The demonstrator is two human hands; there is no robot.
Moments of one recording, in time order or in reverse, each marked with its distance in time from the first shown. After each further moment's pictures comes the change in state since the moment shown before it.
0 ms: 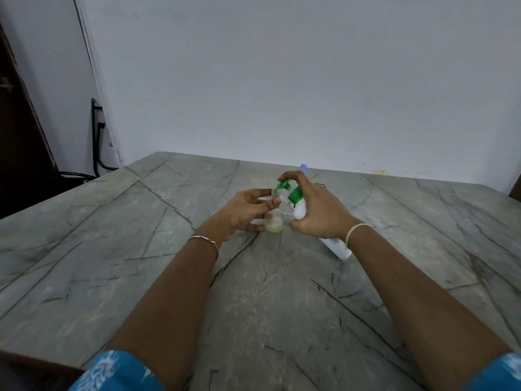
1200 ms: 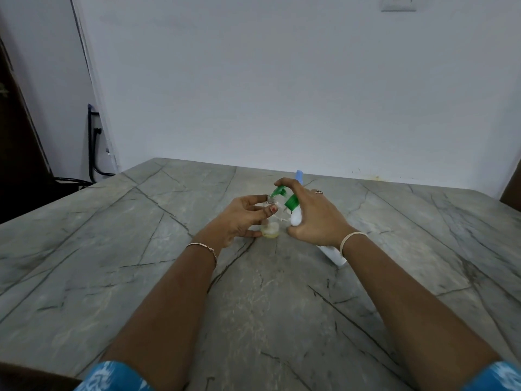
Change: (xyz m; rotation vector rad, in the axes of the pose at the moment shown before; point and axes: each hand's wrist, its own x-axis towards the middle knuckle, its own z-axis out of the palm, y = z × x) left_hand -0.001 0.000 0.002 -0.029 -0.002 -0.003; right_hand -0.002 0.003 0.004 -0.069 0.033 0.027
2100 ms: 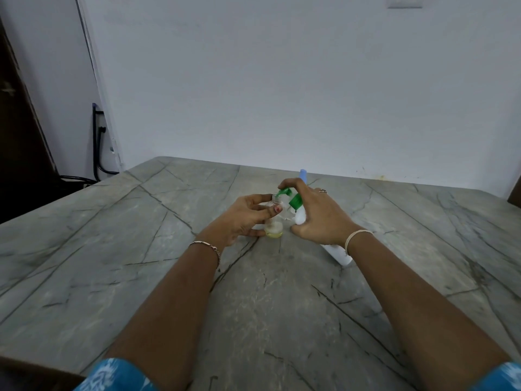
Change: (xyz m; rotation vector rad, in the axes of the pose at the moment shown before) left_hand 0.000 -0.001 0.000 -0.014 -0.013 0.005; right_hand 0.003 0.001 -0.001 -0.005 -0.019 -0.040
